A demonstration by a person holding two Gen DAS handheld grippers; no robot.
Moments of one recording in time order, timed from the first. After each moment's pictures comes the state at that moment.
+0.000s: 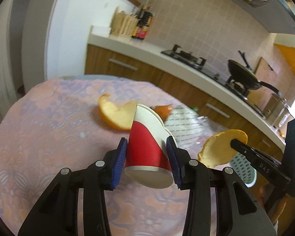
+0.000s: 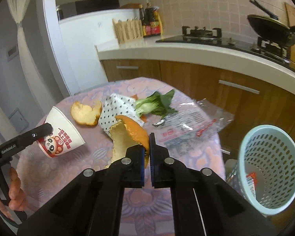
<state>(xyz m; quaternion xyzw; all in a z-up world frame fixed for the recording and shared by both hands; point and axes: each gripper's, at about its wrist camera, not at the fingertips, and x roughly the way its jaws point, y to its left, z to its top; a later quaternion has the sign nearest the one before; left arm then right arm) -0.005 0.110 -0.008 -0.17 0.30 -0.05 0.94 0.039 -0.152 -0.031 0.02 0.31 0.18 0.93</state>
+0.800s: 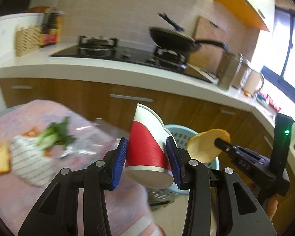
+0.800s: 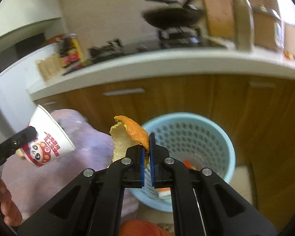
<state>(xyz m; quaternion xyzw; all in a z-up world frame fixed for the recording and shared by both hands) 0.074 -0.147 0.018 -0.05 0.32 -0.24 0.92 0.037 -0.385 -0.044 0.13 0.32 -0.04 0.94</state>
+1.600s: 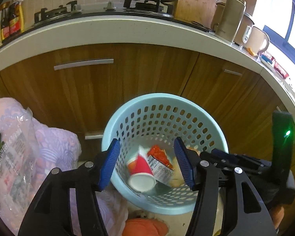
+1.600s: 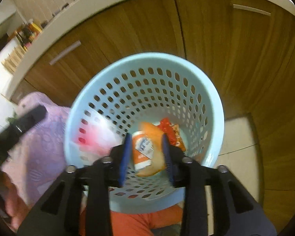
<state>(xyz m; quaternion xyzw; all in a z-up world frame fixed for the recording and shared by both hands) 0.142 -0.268 -0.059 0.03 0.42 -0.27 0.87 0.070 -0.464 -0.124 0.21 0.44 -0.05 0.87</state>
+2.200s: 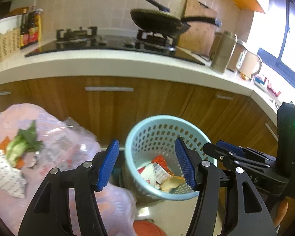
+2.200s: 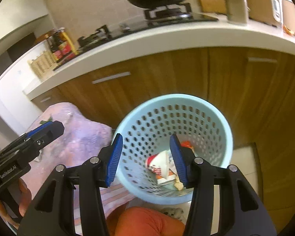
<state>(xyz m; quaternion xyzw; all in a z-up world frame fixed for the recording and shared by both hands) 0.090 -0.192 0.010 -0.02 0.34 -0.26 0.90 0.042 -0.392 -0.039 0.15 0.35 0.00 0.92</state>
